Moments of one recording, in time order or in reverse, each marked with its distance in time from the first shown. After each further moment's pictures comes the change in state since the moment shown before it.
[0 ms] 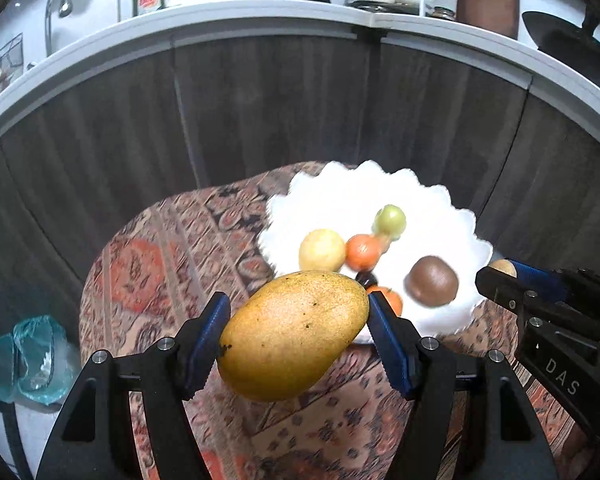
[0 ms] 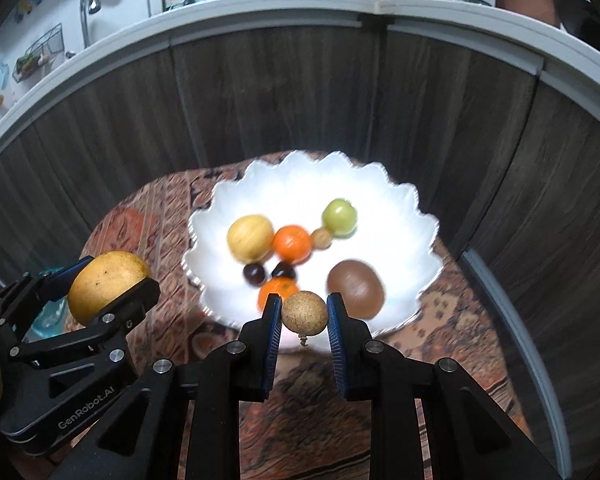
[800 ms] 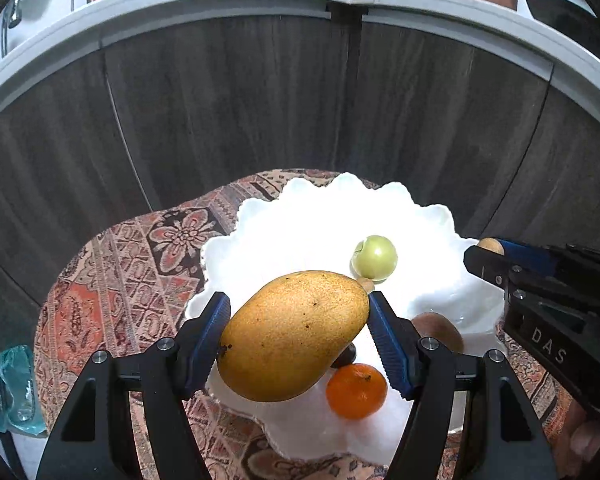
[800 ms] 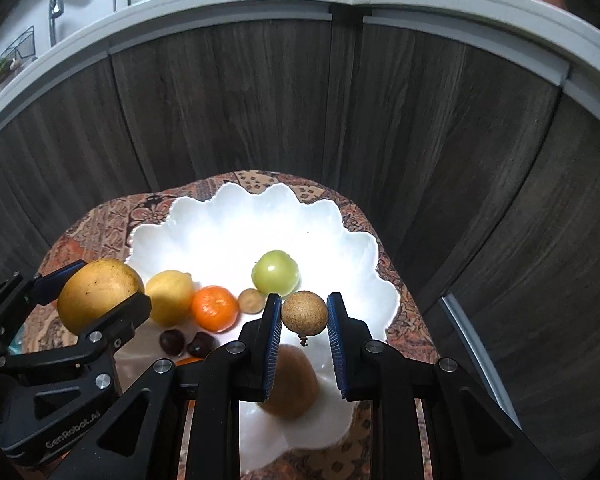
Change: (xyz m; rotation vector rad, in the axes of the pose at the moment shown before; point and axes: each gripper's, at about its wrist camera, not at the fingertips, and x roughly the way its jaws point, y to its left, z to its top) left arm 0.091 -0.035 0.042 0.037 0.047 -0.054; right arm 0.081 -0.051 0.058 -0.008 0.030 -0.050
